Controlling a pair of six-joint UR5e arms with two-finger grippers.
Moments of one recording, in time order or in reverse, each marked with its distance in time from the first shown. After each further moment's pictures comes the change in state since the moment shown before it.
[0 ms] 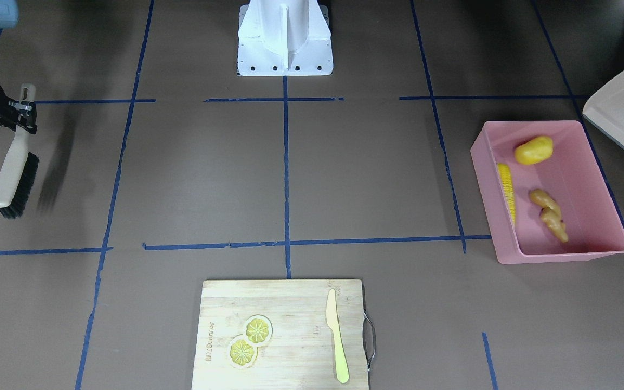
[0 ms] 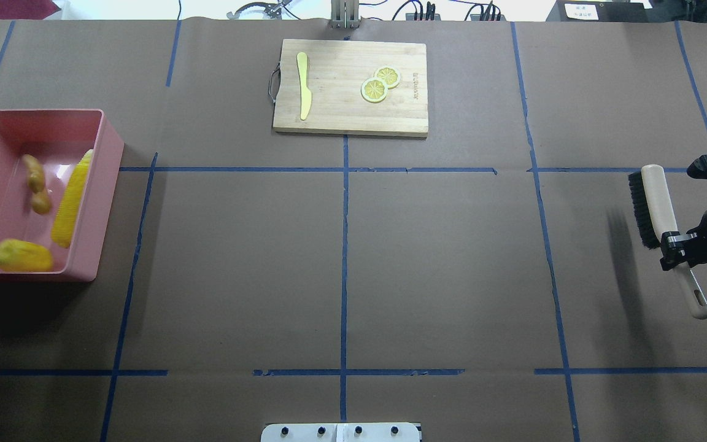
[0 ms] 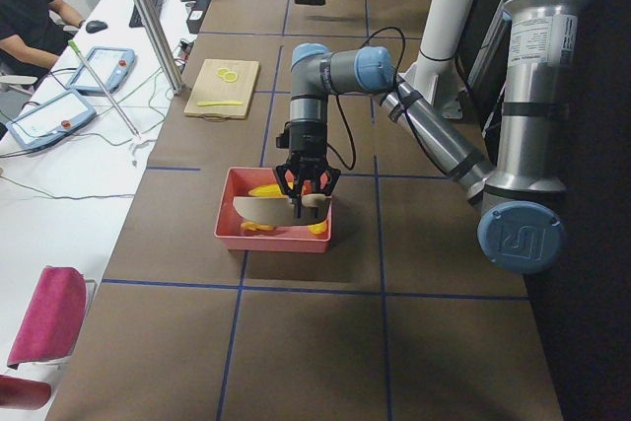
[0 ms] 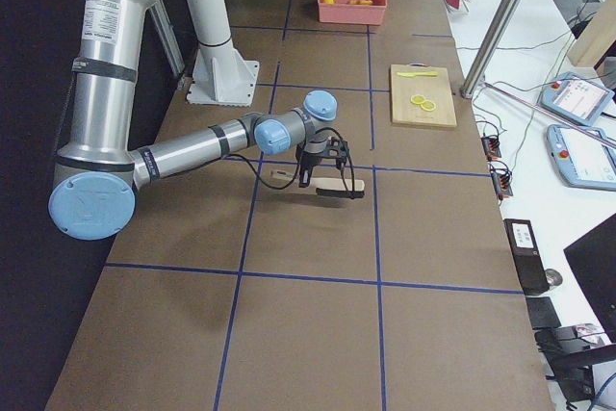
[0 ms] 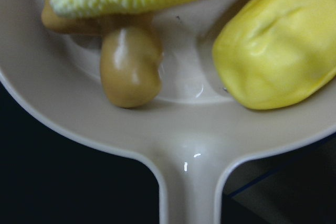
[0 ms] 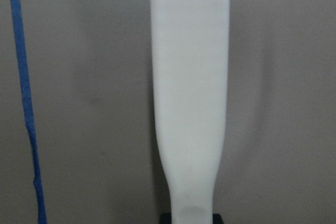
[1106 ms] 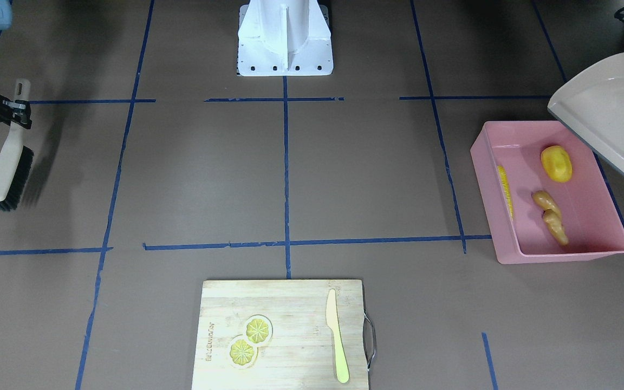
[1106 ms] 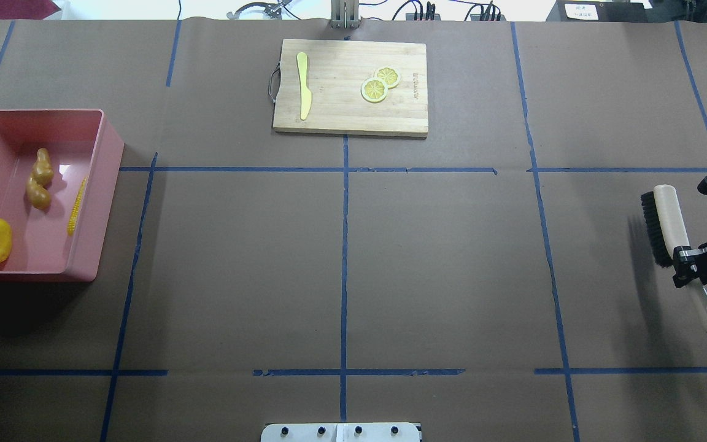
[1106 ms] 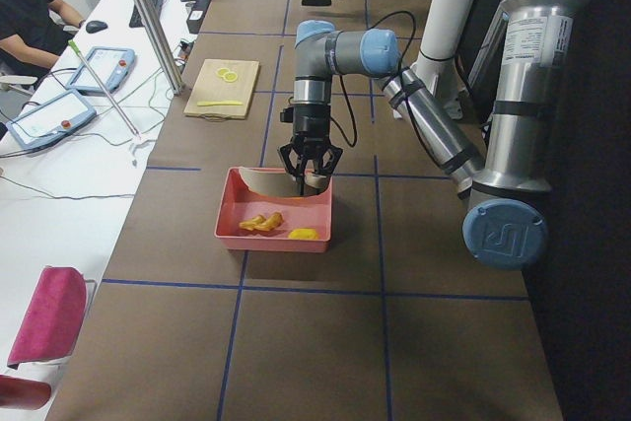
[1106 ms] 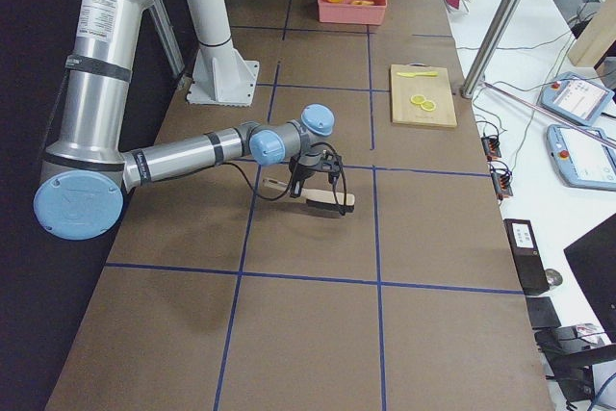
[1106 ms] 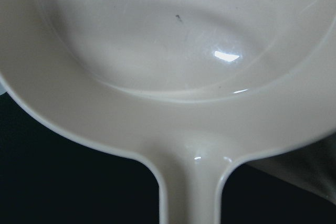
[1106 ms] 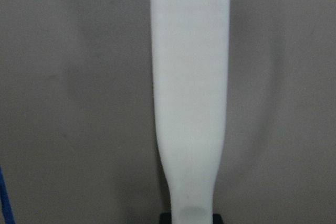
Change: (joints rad) left arm 0.000 -0.059 -0.069 0.006 -0.206 0.008; right arm 0.000 -0.044 -0.041 0.002 0.046 -0.005
